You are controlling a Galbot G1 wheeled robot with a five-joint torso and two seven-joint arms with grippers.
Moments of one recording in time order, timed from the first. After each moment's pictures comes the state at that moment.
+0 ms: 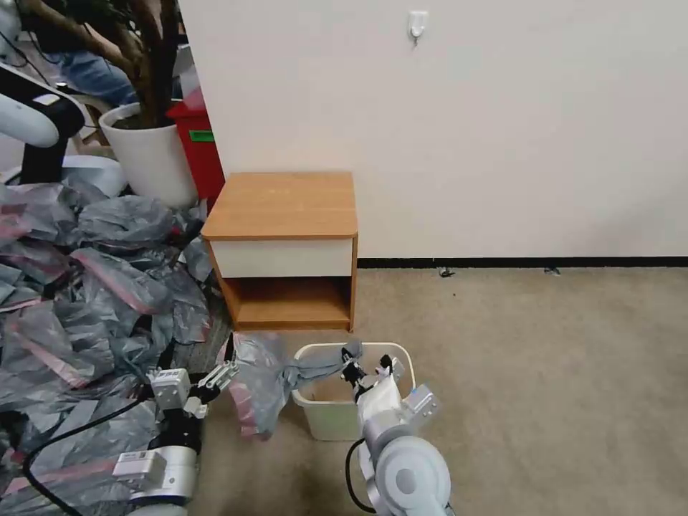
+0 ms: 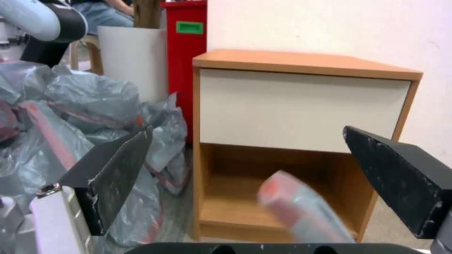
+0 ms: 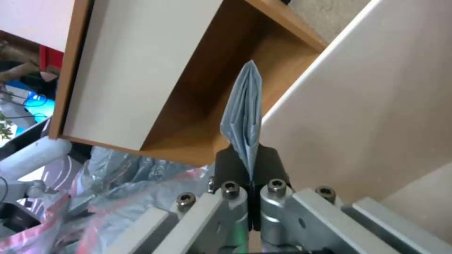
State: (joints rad) left arm 1.79 -1.52 -0.67 -2.21 -0.18 -0.12 0.01; right arm -1.41 1.53 0.01 1.99 0.97 -0.10 0.53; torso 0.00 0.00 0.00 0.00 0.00
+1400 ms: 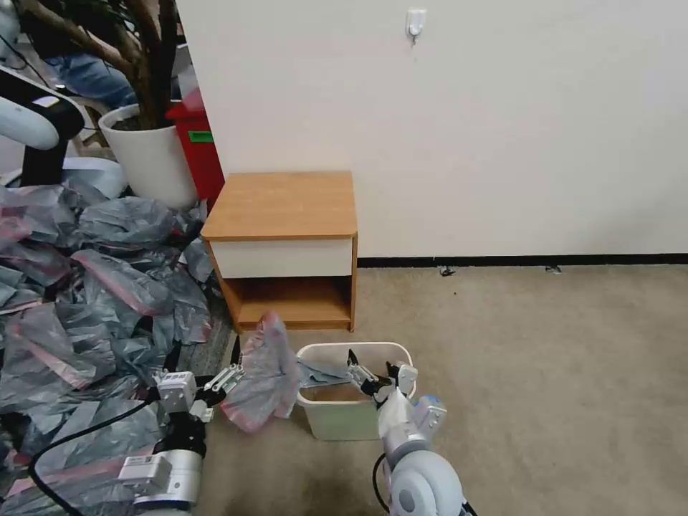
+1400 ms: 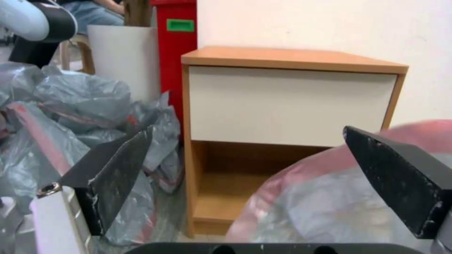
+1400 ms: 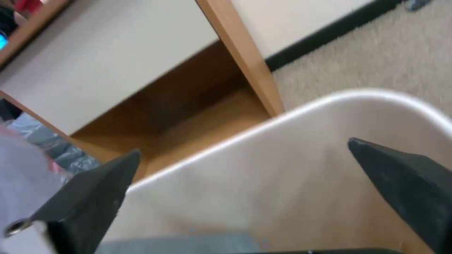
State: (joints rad) left arm 1.80 -1.52 -0.64 -2.21 -0.16 -0.12 0.01; right arm -1.40 1.39 0.02 1.92 0.59 -0.06 0.42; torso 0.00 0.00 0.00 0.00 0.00
